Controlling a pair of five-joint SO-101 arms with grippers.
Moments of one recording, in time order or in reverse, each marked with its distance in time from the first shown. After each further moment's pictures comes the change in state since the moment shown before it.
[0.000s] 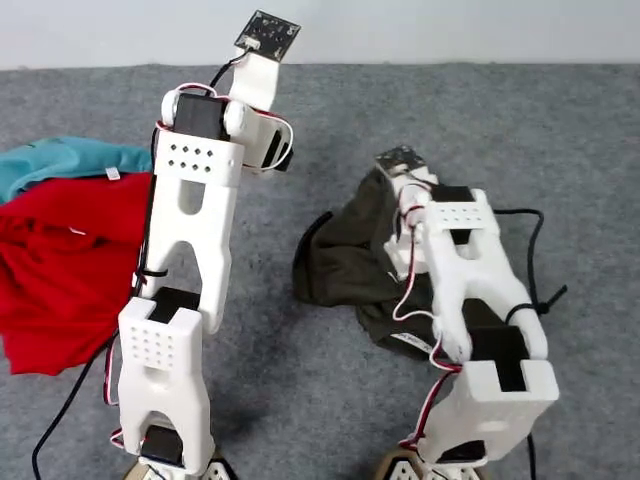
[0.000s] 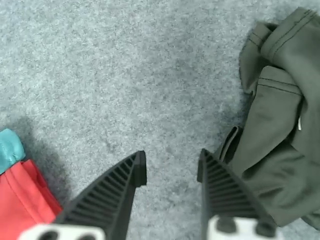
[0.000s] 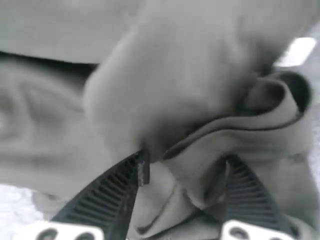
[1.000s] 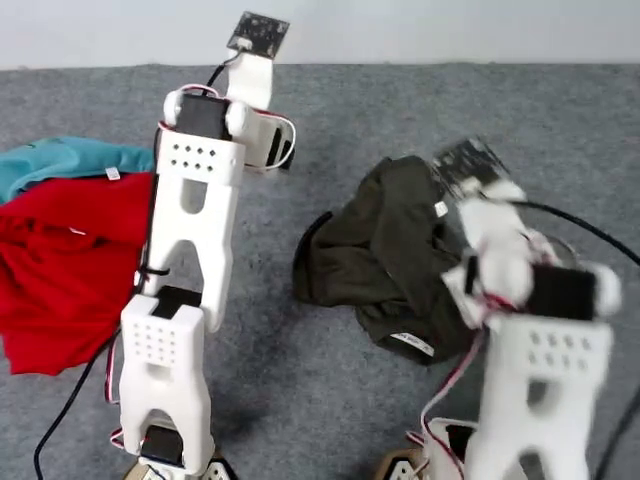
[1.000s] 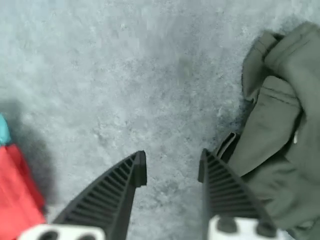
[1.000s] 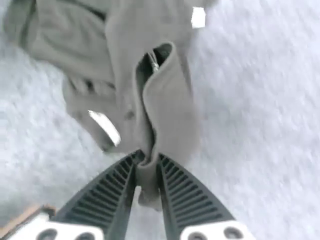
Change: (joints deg) left arm 0.3 4.0 -0.1 -0.1 7.8; right arm 11.3 -53.4 0.3 35.5 13.5
